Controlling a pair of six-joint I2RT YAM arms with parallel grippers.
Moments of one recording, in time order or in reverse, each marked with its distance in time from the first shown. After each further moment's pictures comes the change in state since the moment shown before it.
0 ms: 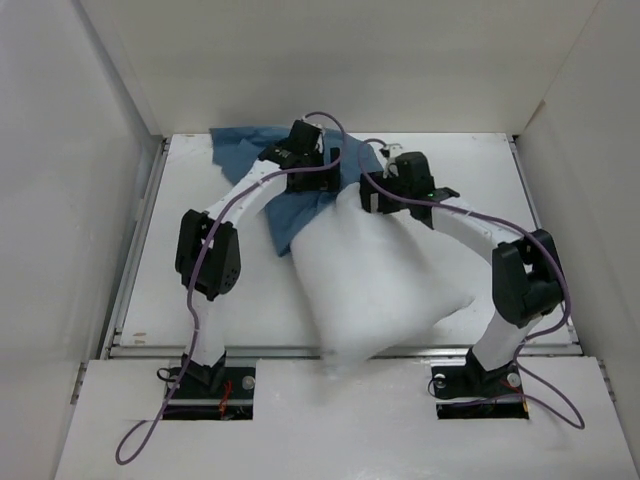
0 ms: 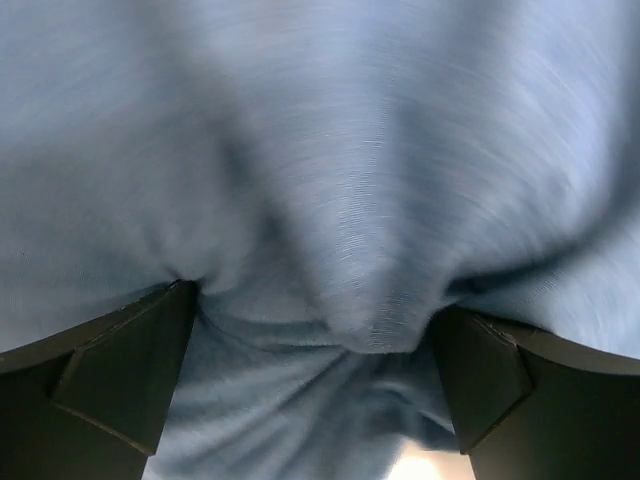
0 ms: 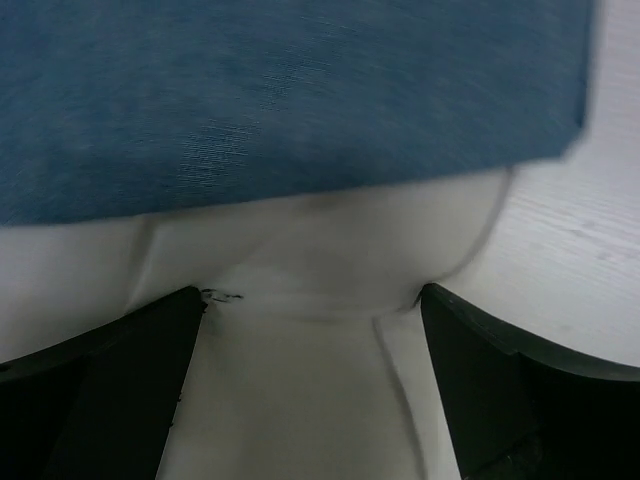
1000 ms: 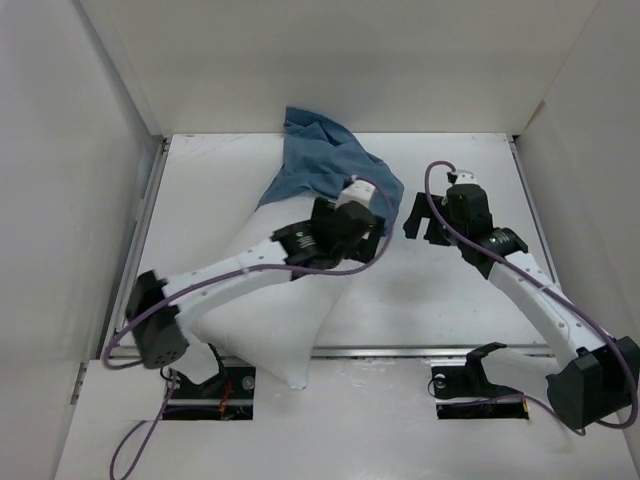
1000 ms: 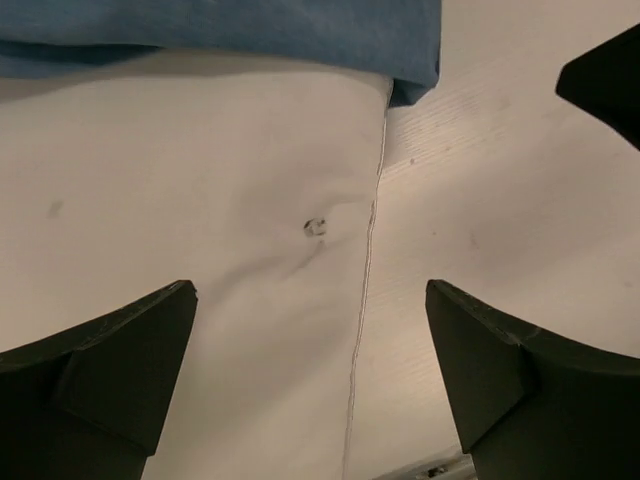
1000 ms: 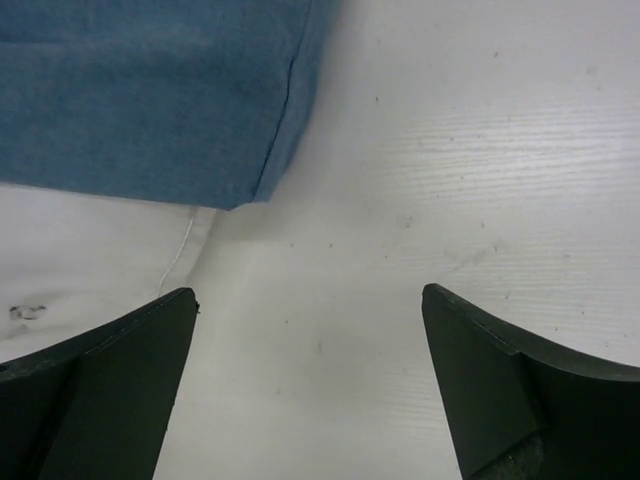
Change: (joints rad) left arm -0.516 -0.570 -0.488 0.082 -0.513 0.005; right arm -0.028 -0.611 -0.280 -0.335 0.299 0.203
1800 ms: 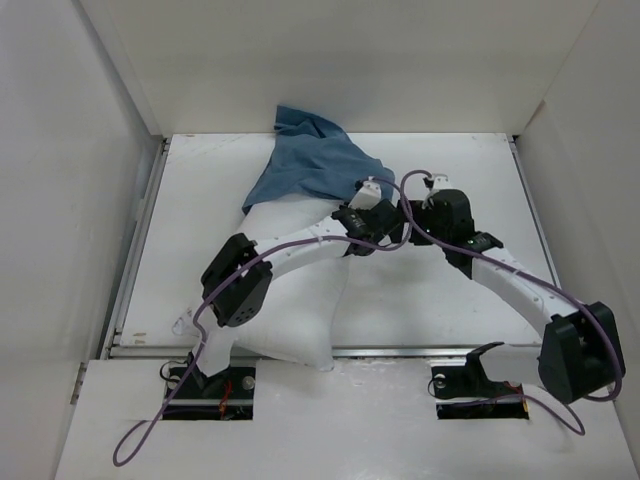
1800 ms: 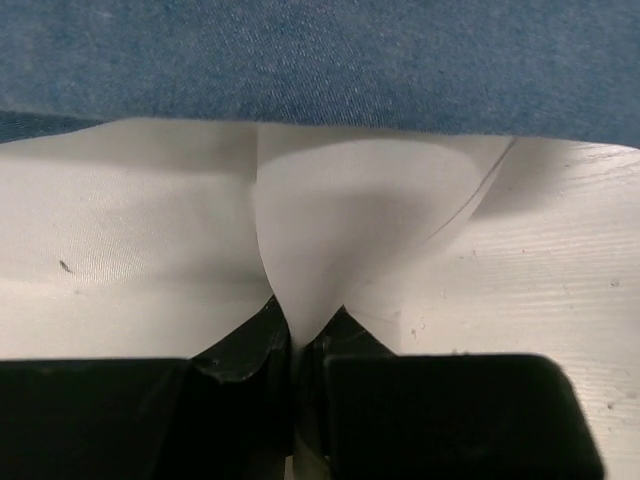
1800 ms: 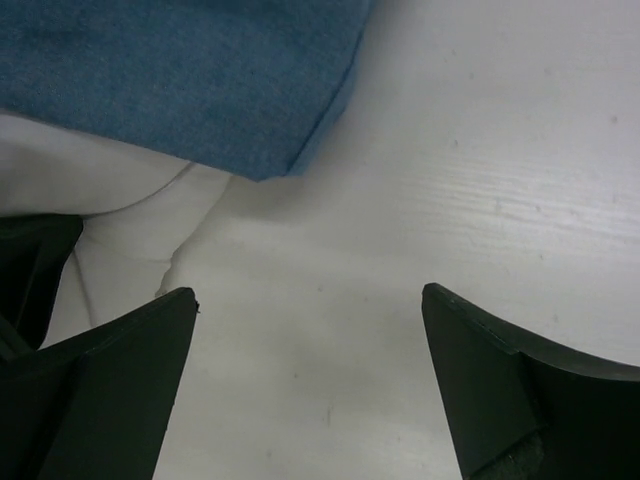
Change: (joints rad) left arm 0.054 0.539 0.283 -0.170 -0.310 -0.116; right arm 0.003 0.125 -0.144 0.317 -0.142 -0.092
